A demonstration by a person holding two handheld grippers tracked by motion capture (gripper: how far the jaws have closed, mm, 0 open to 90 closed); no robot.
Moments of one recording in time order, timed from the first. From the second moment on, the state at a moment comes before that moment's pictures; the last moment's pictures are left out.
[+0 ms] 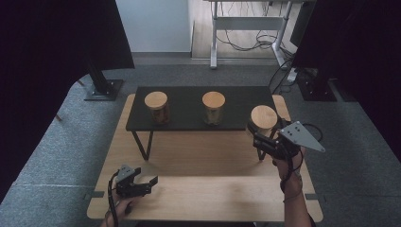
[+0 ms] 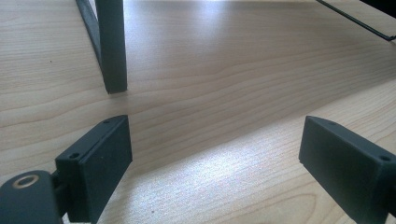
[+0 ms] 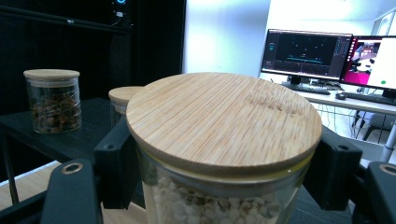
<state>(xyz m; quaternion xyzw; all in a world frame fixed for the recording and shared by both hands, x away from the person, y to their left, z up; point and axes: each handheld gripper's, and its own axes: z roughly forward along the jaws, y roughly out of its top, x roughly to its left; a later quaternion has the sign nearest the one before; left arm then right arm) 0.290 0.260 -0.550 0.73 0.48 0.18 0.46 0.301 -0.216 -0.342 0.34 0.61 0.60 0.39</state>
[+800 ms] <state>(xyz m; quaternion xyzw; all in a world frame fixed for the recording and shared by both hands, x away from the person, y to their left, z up) 0.290 0.260 -0.550 0.73 0.48 0.18 0.46 0.336 -0.214 -0.335 0.36 0.61 0.59 0.39</state>
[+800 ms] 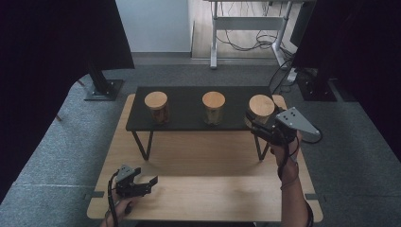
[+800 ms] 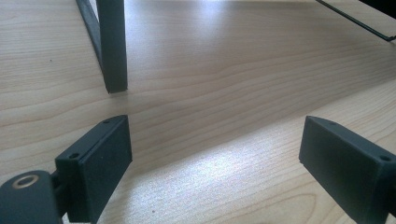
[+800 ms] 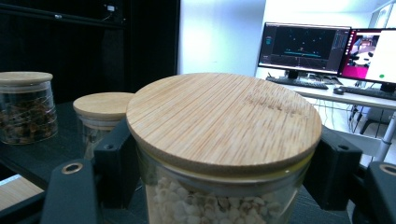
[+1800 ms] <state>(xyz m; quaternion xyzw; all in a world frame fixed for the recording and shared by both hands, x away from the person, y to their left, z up) 0.290 0.260 -0.550 0.73 0.47 0.18 0.46 0.375 -0.206 -0.349 0.40 0.62 0.56 0.38</state>
